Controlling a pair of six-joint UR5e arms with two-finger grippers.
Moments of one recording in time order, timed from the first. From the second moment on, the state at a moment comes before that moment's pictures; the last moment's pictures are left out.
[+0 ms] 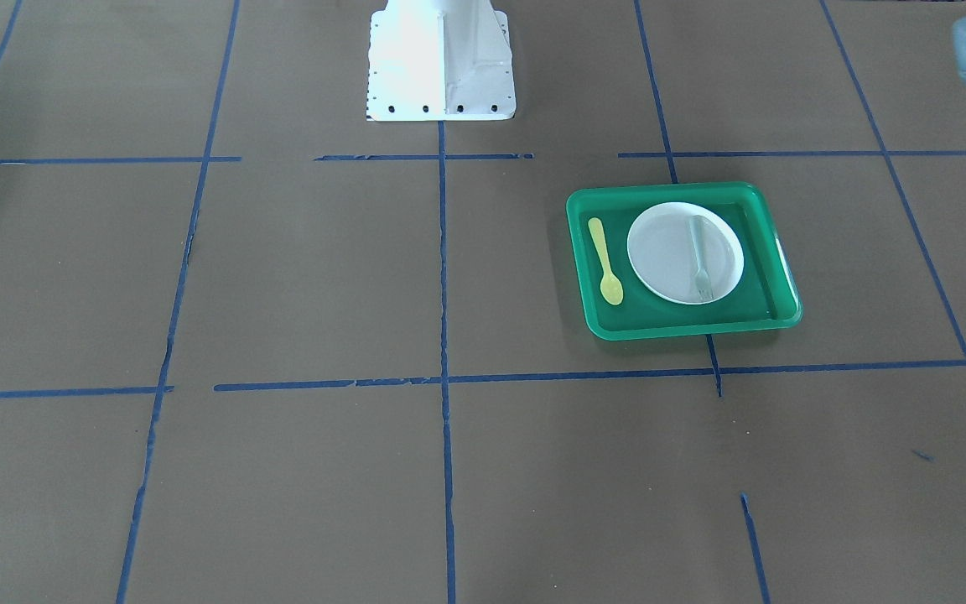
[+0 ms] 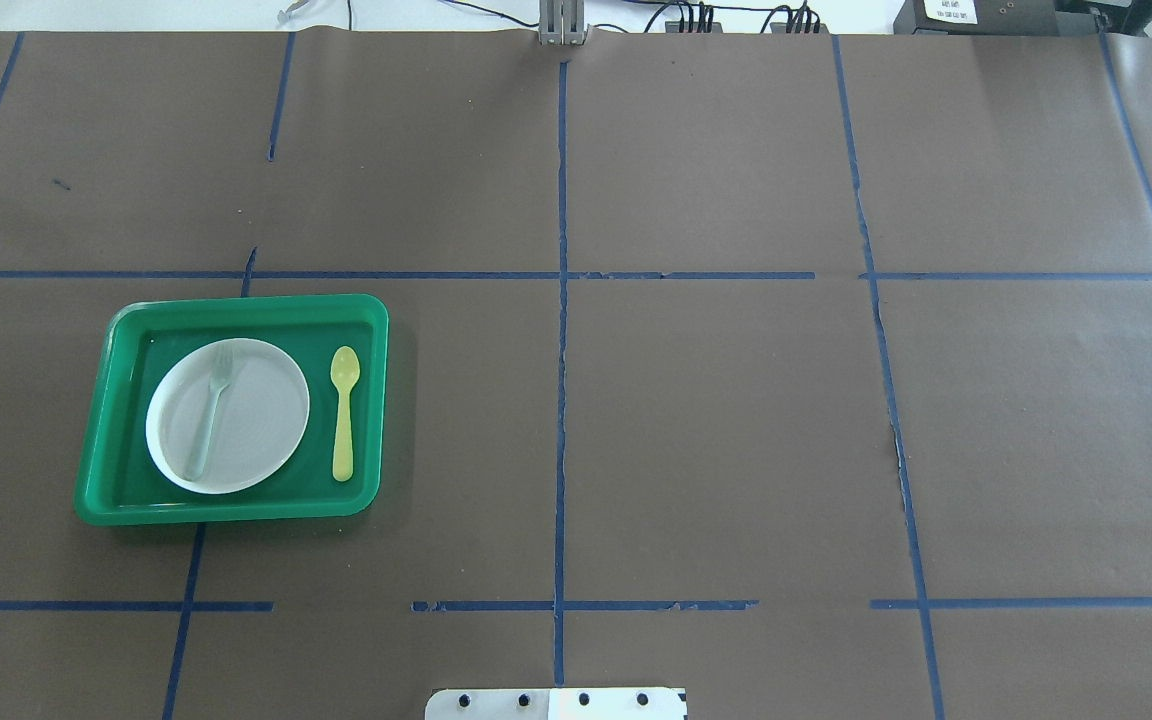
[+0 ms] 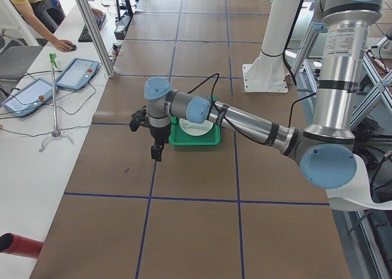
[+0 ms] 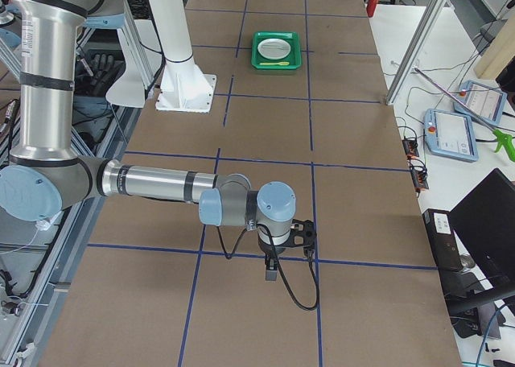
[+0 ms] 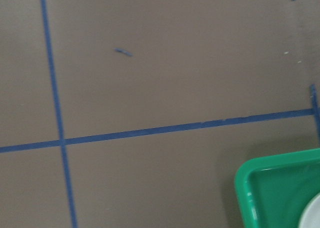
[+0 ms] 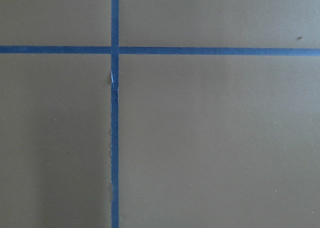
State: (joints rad) left arm -1.45 -1.60 -1.79 -1.49 -2.21 0.00; right arm 1.58 -1.70 1.64 -1.50 2.28 0.01
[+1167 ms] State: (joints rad) left arm -1.66 -1.42 -1.72 -1.50 -2.39 0.23; right arm 1.58 -1.70 1.64 -1.50 2.28 0.01
